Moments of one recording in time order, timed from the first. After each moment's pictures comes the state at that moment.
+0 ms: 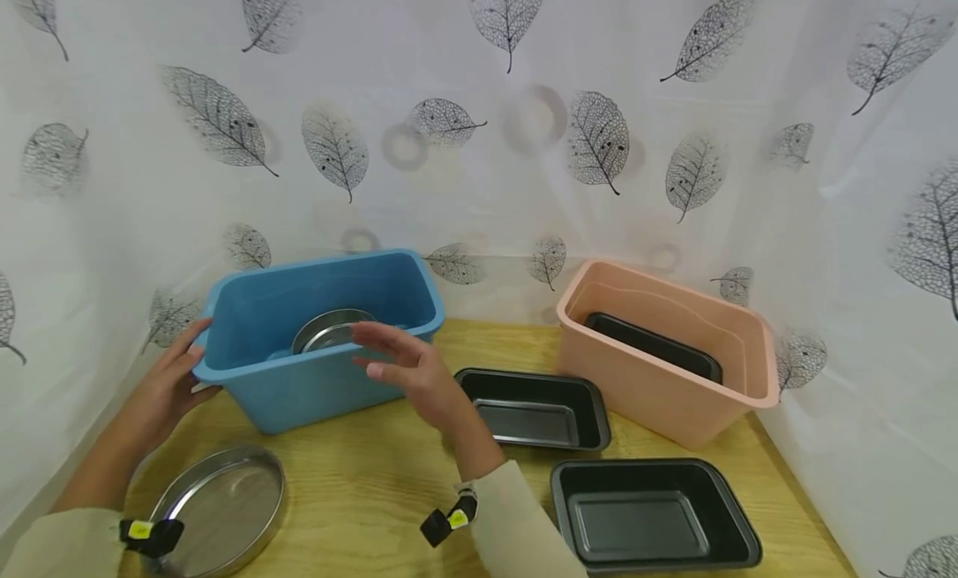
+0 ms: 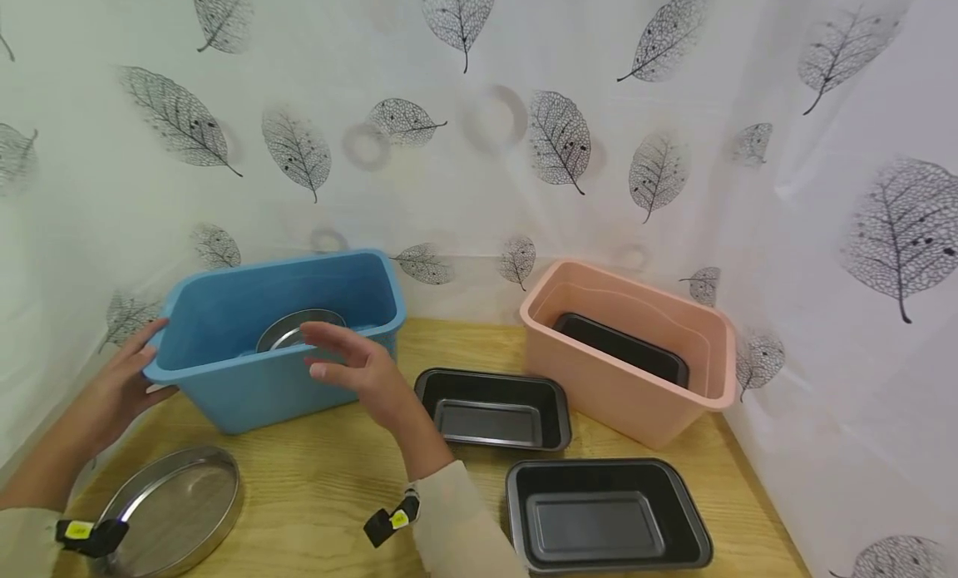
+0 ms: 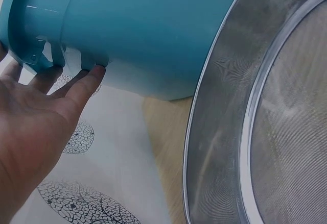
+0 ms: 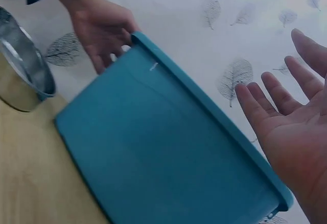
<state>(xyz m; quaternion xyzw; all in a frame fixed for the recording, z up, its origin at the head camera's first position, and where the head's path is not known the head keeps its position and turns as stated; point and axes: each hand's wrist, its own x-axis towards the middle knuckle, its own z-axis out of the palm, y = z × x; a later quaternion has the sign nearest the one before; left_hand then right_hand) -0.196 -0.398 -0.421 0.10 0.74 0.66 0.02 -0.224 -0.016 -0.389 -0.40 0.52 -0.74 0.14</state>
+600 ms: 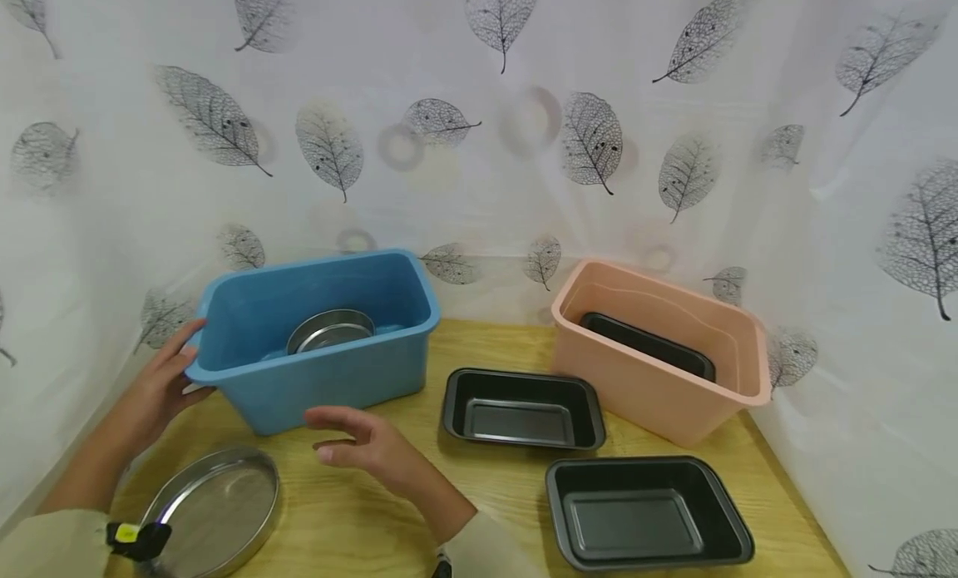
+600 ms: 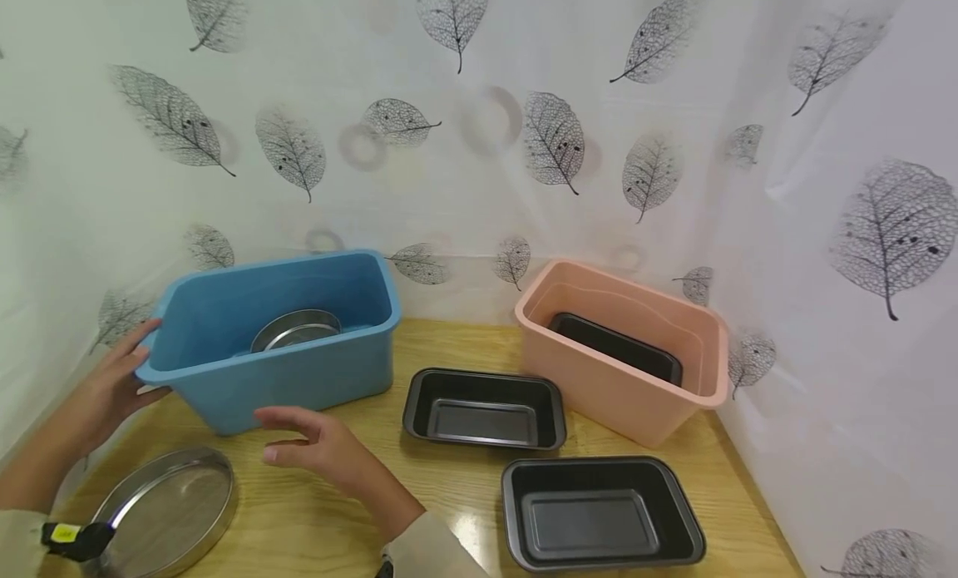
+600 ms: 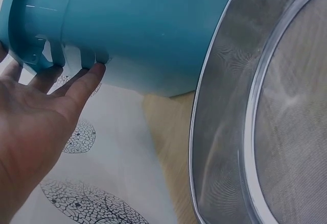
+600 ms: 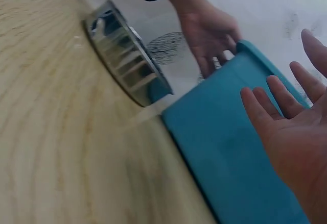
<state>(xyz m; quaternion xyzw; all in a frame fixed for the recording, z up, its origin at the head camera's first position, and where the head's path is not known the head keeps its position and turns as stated) -0.198 -0.401 -0.421 0.09 0.76 0.64 0.03 -0.176 -0.047 -0.454 -0.33 0.54 -0.72 0.27</state>
